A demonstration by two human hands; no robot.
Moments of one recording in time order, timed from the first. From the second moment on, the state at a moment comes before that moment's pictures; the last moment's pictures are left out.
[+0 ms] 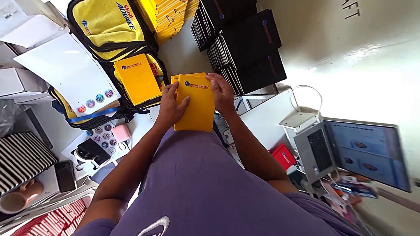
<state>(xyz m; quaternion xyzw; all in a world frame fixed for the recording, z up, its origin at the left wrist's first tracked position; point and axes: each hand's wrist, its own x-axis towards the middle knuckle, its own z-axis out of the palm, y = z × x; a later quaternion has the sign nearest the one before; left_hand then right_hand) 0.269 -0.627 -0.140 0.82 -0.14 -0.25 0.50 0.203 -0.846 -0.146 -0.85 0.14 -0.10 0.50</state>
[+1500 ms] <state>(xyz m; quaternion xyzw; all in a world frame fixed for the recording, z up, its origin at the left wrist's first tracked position) 0.400 -0.501 -0.225 0.78 0.21 -0.09 0.58 0.184 -0.827 -0.135 -0.96 0.14 -0.04 0.25</state>
